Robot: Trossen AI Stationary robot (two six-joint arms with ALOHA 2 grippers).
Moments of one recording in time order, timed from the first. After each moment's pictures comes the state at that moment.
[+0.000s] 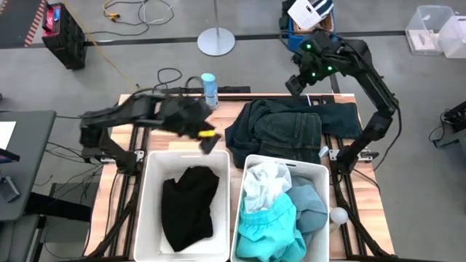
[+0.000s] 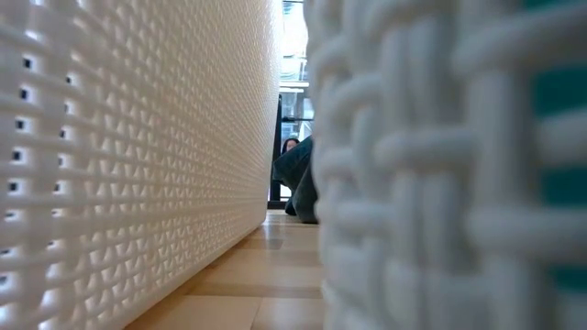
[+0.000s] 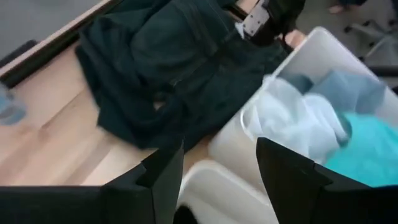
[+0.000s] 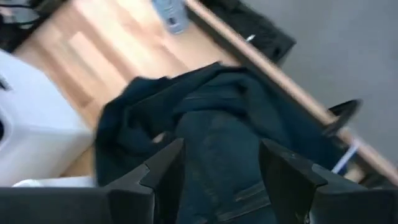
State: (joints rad) left arm -0.02 1.56 1.98 -1.16 -0.21 -0.61; right arm -0.65 1.60 2.19 -1.57 -0.06 0.16
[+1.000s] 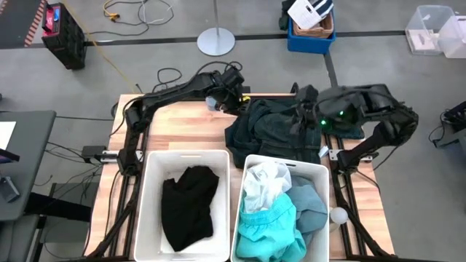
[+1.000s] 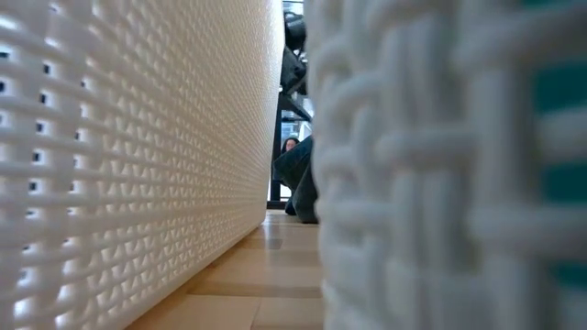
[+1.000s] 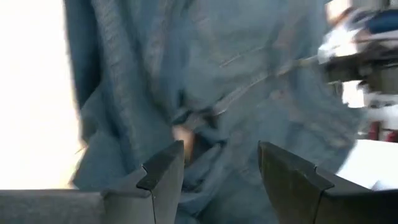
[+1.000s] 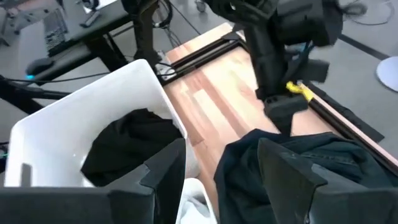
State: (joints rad) left arm 0.47 2.05 1.98 -0.89 0.34 -0.70; right arm 0.14 1.44 2.12 -1.29 0.39 0.54
